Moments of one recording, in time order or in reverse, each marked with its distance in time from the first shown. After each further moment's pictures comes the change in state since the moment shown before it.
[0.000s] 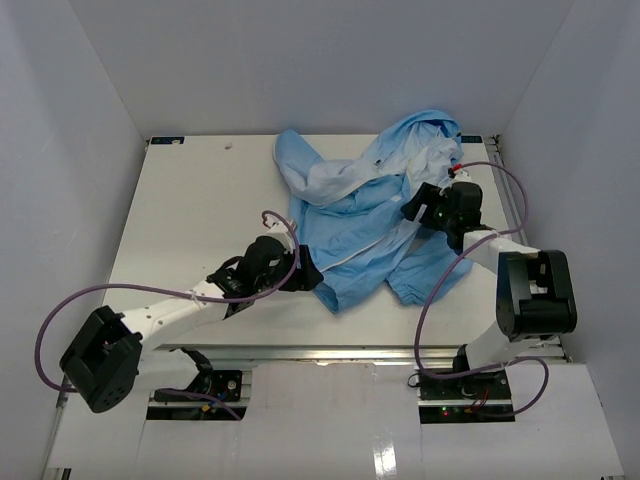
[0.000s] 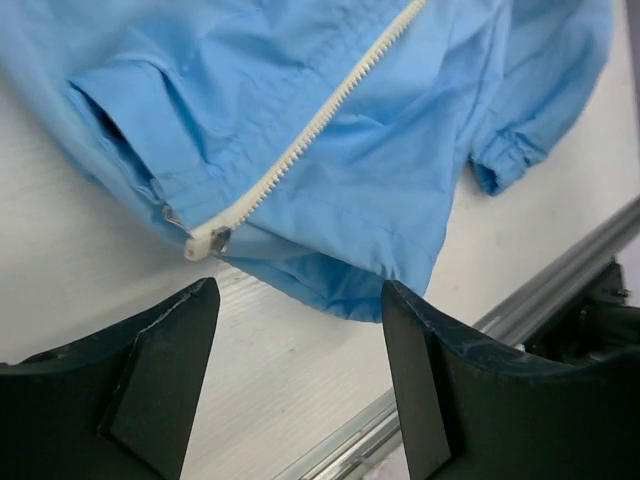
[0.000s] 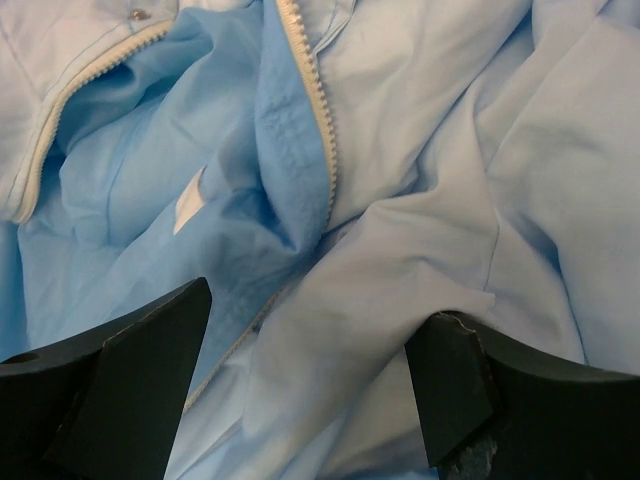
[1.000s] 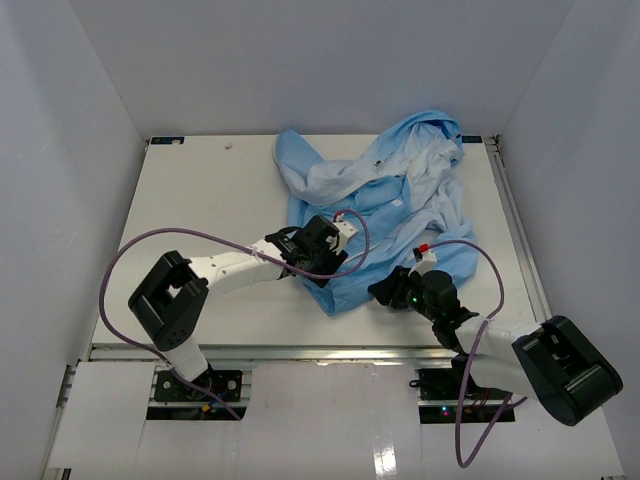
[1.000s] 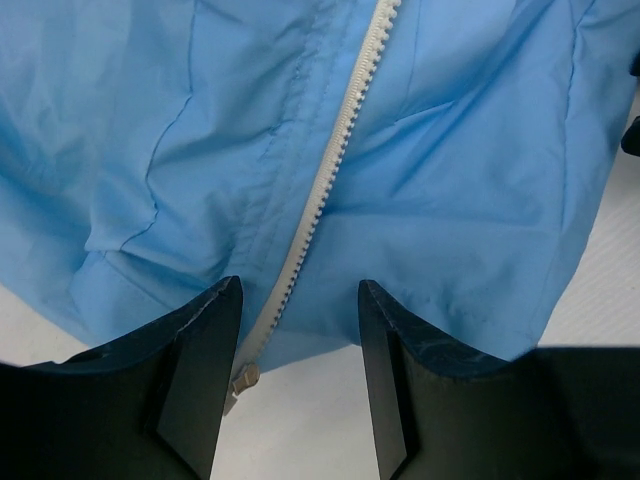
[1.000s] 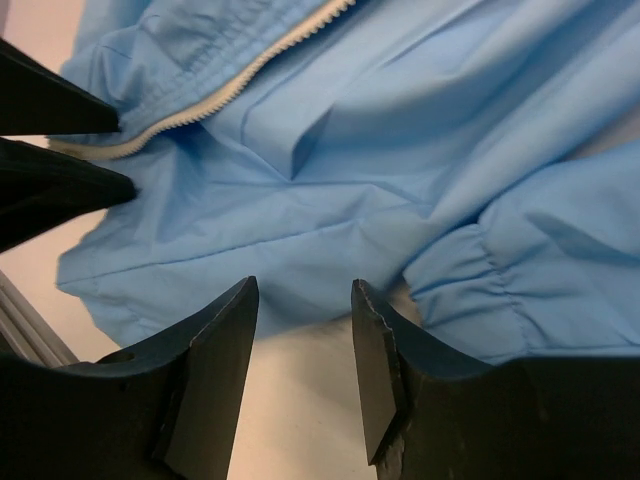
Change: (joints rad) left arm -0.103 0.450 0.503 -0.433 -0.122 0.603; right arm 0.476 -0.455 -0.729 0.389 0.081 0.241
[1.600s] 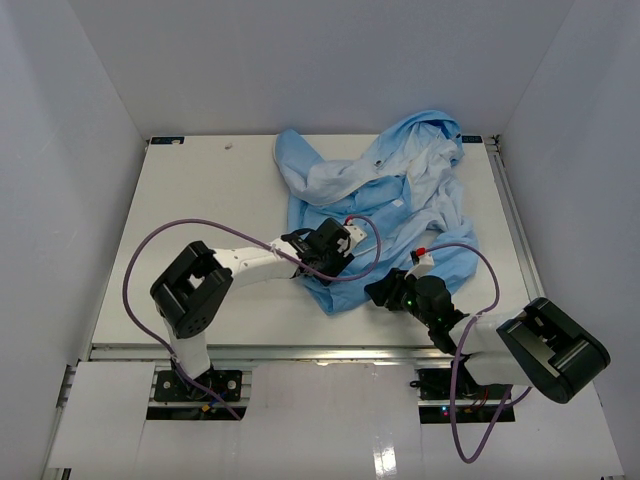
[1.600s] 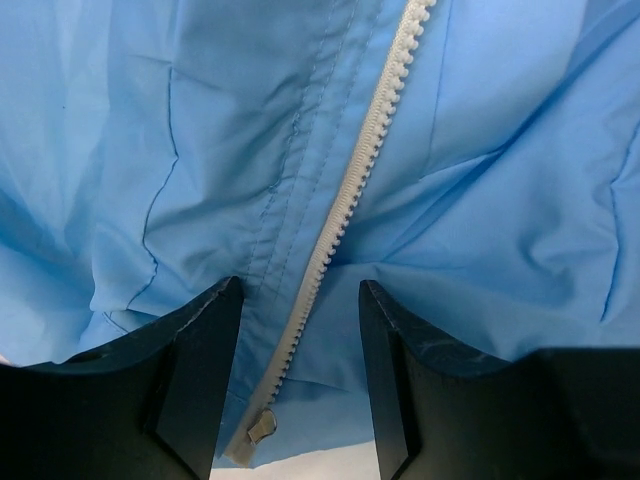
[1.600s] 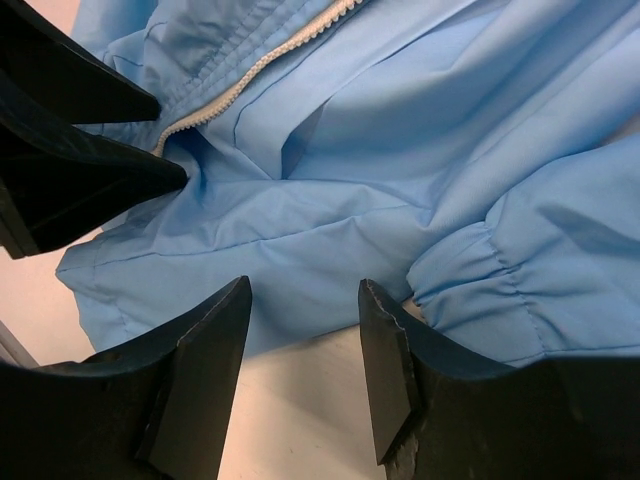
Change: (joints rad) left arm -0.022 0.142 0.050 0.066 -0.104 0.103; right arm 0.086 0.123 -0.026 0.181 0.144 0.024
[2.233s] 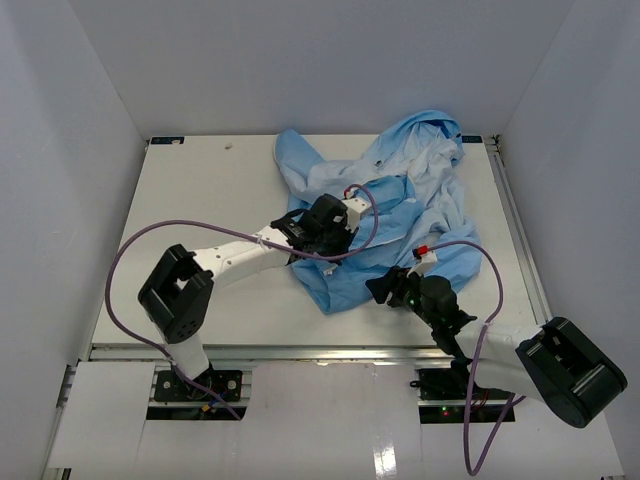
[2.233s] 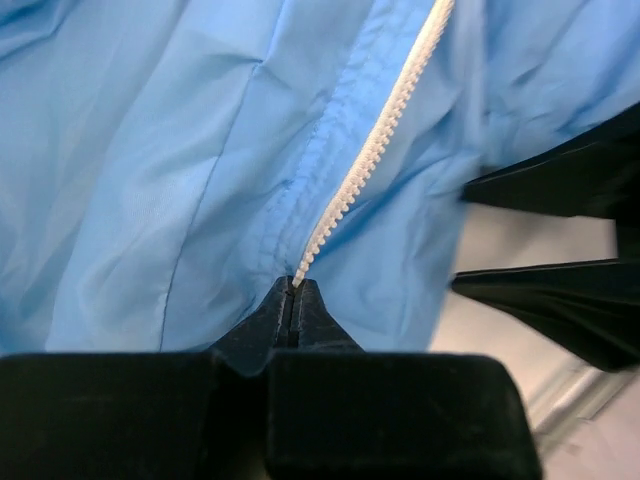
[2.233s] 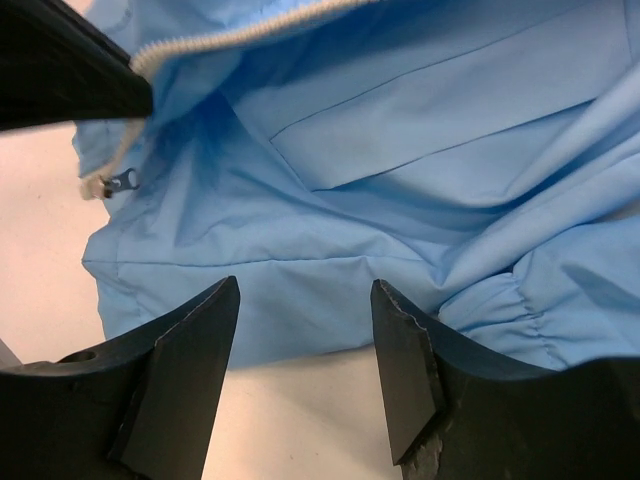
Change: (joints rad) left arm 0.040 -0.066 0.110 0.014 0.228 -0.175; right arm 0.003 -0.141 0.002 -0.069 0.019 -0.105
